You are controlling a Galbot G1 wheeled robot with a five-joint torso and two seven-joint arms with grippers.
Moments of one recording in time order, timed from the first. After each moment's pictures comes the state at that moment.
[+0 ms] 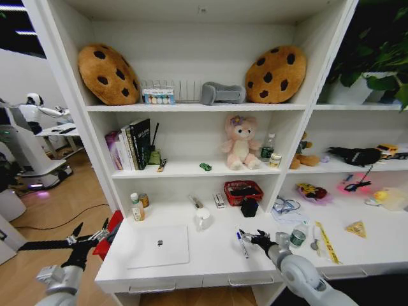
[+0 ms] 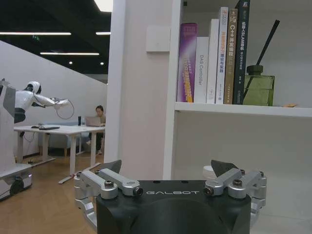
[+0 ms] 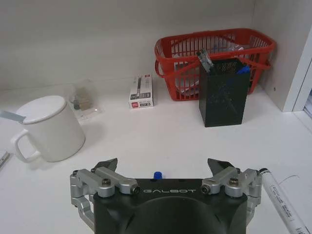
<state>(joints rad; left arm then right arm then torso) 1.74 -1.09 -0.87 -2.00 -0.63 -0.14 -0.09 -1.33 0.84 0.29 1.89 0.91 -0.41 0.29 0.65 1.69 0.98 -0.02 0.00</state>
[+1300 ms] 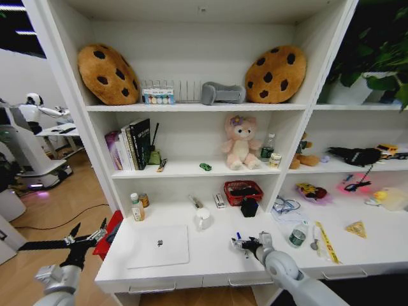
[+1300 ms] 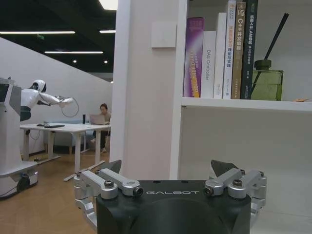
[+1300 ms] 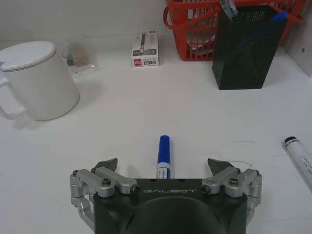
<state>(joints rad) 1.73 -1.09 -0.88 -1.98 -0.63 -0.14 -0.09 -1.21 0.85 0.12 1.77 0.91 -0.46 0.33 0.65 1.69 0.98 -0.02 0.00</state>
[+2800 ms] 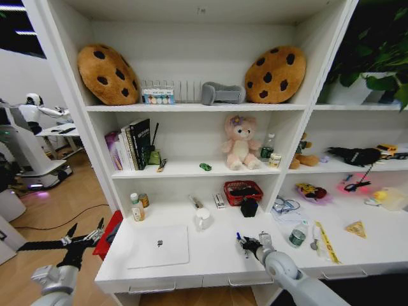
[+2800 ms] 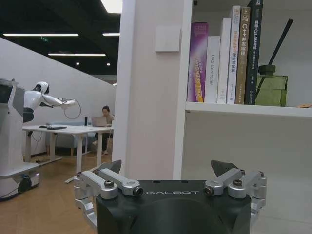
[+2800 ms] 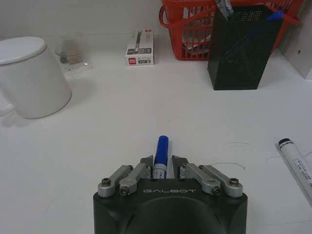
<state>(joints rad) 1.72 -1.09 -0.89 -1.97 -0.65 -0.14 -0.09 -1.19 0.84 0.10 1.74 0.90 -0.45 0.32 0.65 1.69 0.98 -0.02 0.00</state>
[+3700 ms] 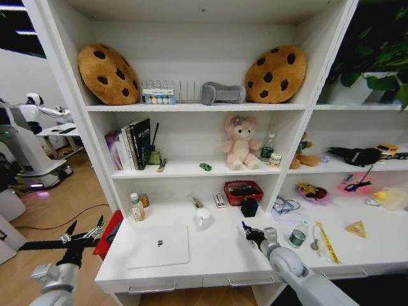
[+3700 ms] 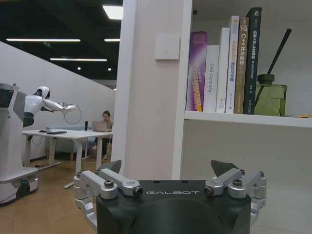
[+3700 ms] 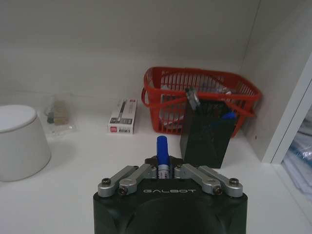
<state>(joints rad) 1.71 -1.09 -0.88 -1.99 -0.65 -0.14 -0.10 -1.22 0.83 0.23 1.79 0.71 -0.30 0.27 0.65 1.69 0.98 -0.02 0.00</state>
